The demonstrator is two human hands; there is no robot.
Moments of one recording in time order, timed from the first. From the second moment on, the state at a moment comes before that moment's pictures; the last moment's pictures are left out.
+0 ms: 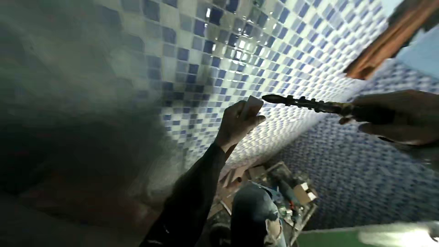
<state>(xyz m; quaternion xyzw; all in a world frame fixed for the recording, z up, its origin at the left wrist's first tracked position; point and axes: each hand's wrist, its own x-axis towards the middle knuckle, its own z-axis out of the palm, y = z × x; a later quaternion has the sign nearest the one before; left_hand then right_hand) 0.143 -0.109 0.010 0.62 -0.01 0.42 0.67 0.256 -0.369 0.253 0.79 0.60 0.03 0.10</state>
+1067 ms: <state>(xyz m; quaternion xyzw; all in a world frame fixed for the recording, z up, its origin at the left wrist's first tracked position) 0.191 -0.143 -0.001 0.67 -0.11 0.39 0.63 0.243 -0.378 0.327 0.80 0.54 0.00 0.25</state>
